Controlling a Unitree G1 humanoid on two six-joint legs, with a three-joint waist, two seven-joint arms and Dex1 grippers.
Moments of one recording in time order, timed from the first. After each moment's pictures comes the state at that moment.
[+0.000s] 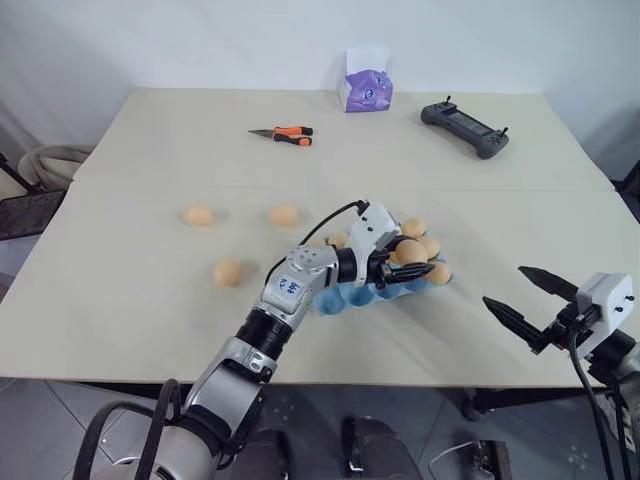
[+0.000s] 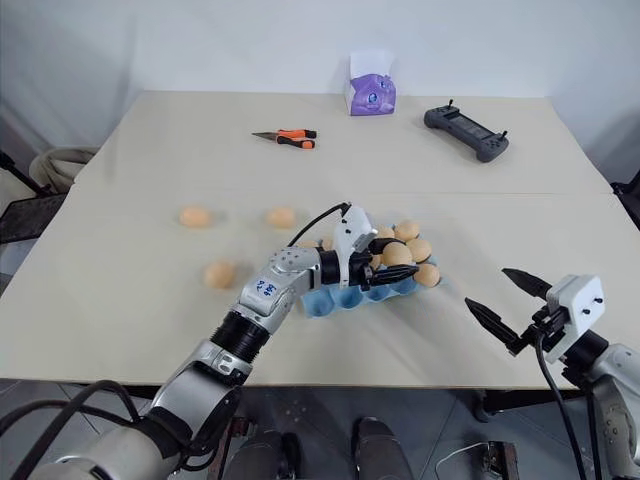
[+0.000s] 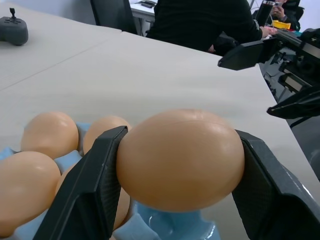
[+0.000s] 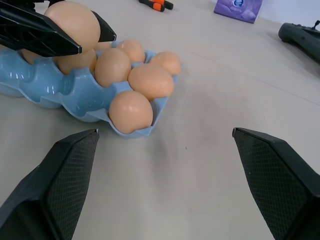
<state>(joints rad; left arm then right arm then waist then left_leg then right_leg) -0.83 -0.03 -0.28 0.50 -0.21 0.24 -0.73 0.15 -0.70 -0.45 -0.14 0.54 0.10 0.89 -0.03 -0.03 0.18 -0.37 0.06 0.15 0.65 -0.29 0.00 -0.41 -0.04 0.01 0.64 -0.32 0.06</state>
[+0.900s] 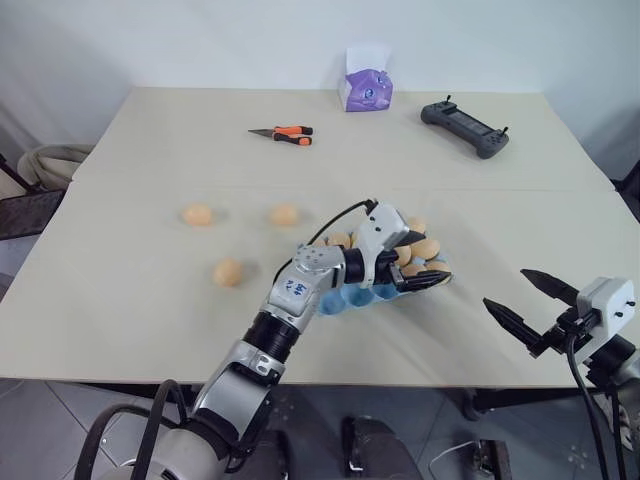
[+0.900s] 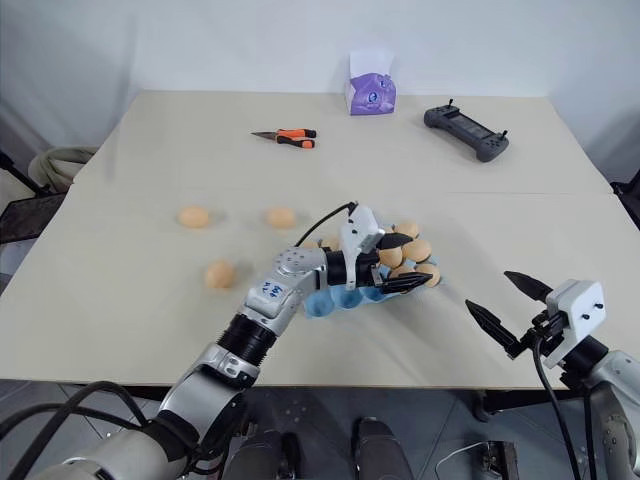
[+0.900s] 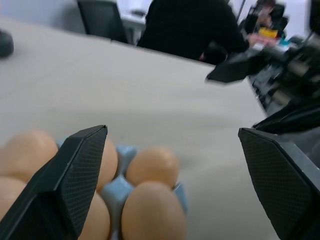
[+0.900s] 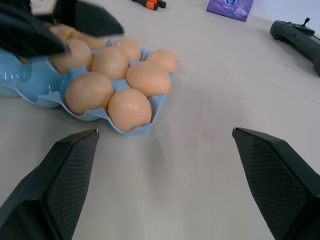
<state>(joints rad) -0.79 -0.05 -0.24 0.37 -0.20 0.27 -0.77 0.18 -0.68 -0.46 -0.17 0.54 0.11 0.85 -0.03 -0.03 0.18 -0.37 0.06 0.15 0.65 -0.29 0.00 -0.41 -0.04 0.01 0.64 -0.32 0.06</state>
